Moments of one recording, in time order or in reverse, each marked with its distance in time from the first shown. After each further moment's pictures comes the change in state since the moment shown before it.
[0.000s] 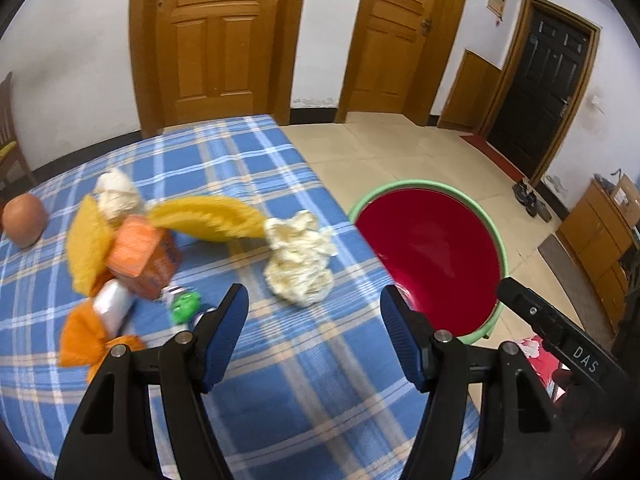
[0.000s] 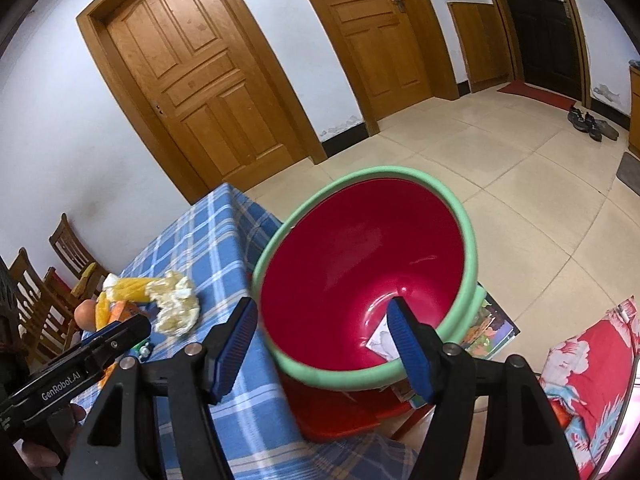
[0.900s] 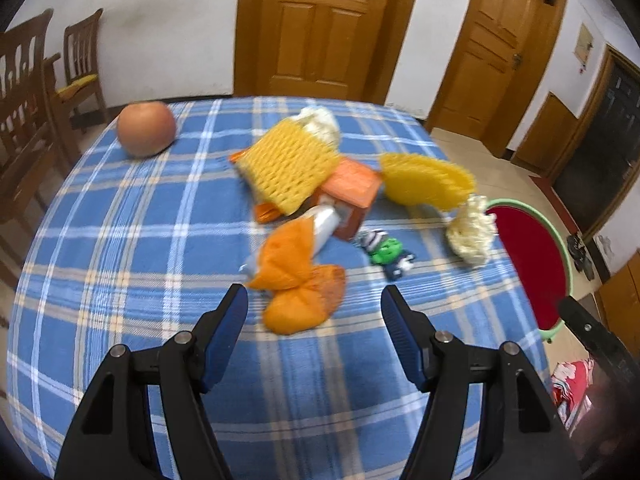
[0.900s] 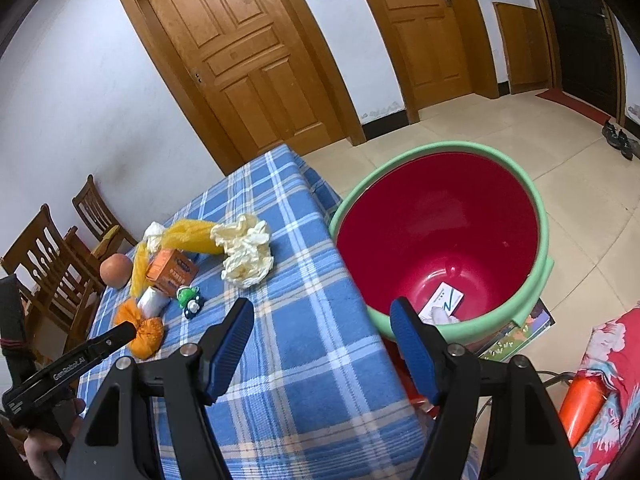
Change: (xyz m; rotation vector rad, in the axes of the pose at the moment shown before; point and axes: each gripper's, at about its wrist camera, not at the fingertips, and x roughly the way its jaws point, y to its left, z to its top) left arm -0.031 0.118 -0.047 -0.245 0.010 0.196; right arm 0.006 0.063 -0.033 -0.101 0.066 0.084
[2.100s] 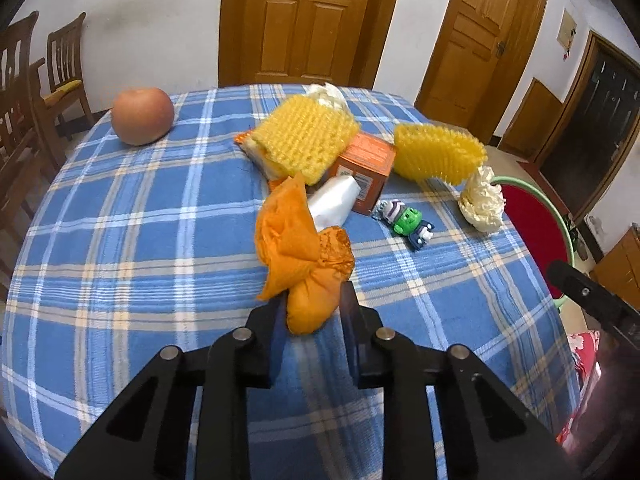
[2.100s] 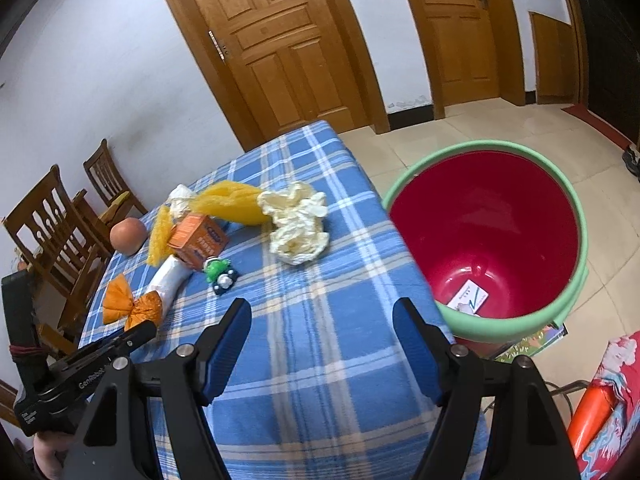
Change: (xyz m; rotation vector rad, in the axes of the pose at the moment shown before) left arm 0.002 0.023 -0.016 0.057 0.002 -0.054; right arm 0.019 0.050 -0.009 -0.111 0.058 0.026
